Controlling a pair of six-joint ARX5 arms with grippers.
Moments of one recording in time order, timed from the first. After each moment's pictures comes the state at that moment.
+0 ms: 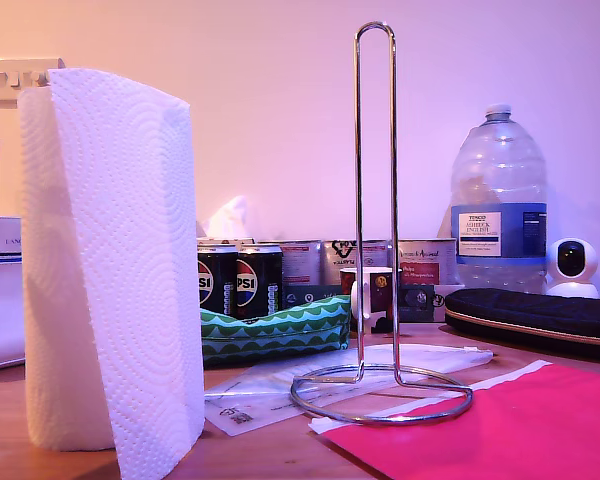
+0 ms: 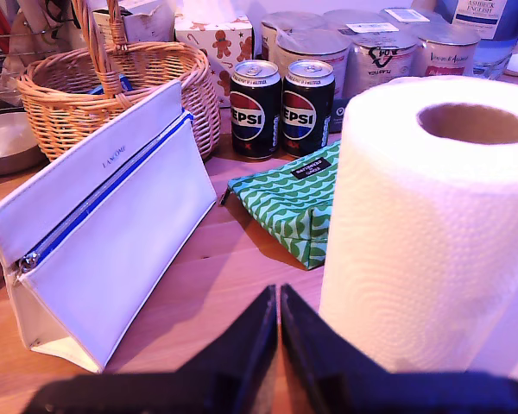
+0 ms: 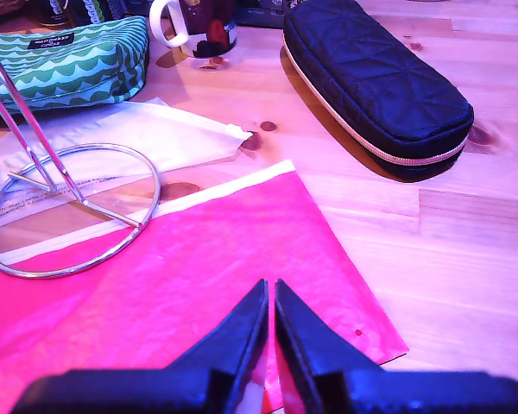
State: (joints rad) left arm -0.31 0.26 0.33 -0.40 0.02 -0.08; right arm 0.26 0.19 0.23 -0.56 0.04 0.03
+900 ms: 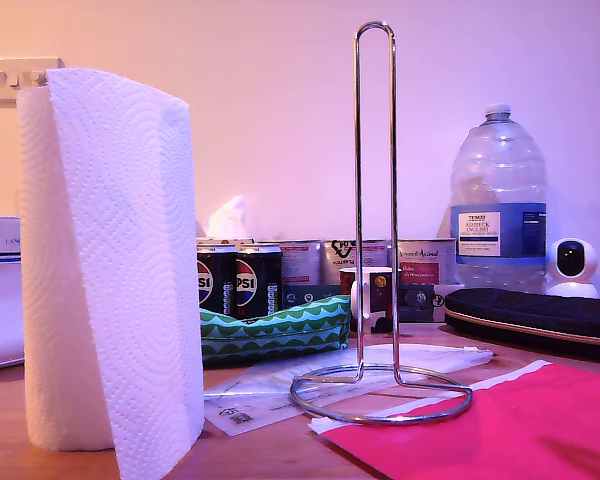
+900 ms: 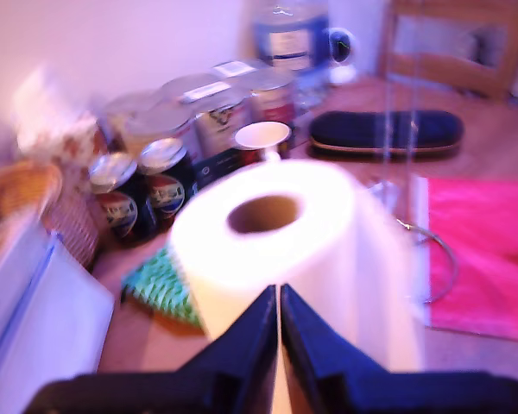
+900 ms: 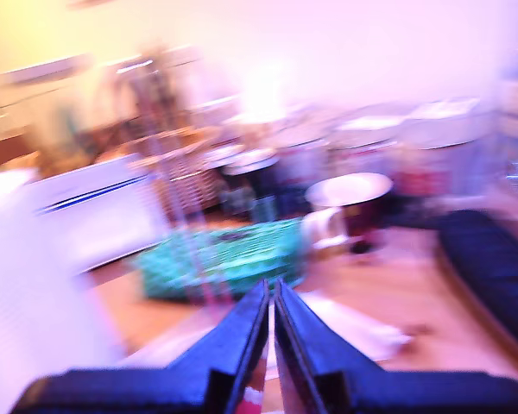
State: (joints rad) left arm -0.31 0.38 0.63 -0.58 0.41 0.30; right arm 0.35 0.19 0.24 -0.15 -0.23 0.13
